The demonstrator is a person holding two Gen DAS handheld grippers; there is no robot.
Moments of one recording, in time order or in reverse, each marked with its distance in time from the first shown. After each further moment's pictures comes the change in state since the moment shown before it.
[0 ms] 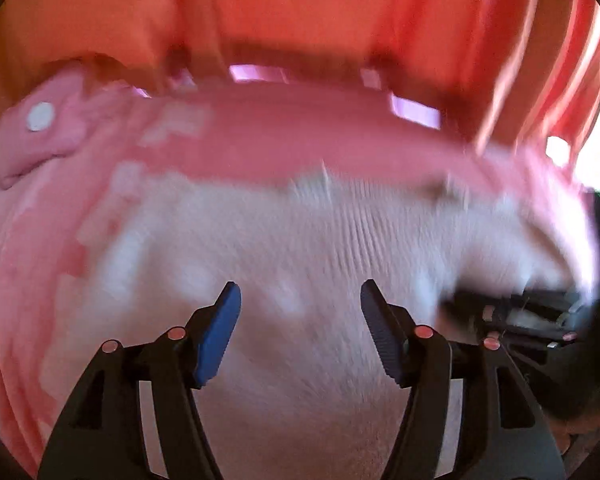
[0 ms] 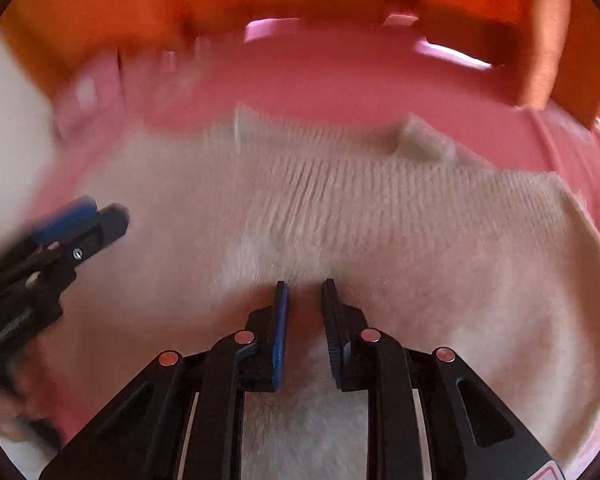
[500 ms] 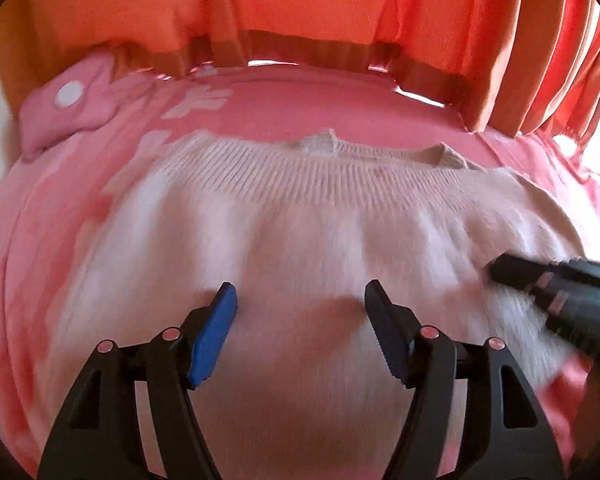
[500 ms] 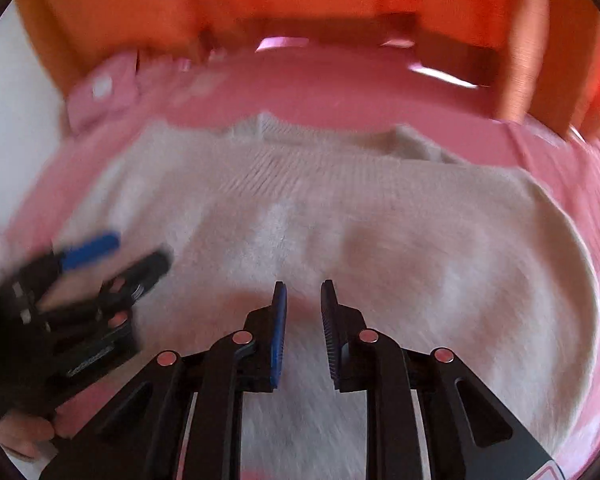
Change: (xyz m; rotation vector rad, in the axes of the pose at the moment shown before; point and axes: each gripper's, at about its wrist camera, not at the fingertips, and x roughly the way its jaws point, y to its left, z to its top) left arm -0.046 0.010 -0.063 -0.064 -0.073 0.040; right arm -0.057 -0.030 -0.045 0.188 -0.072 0.055
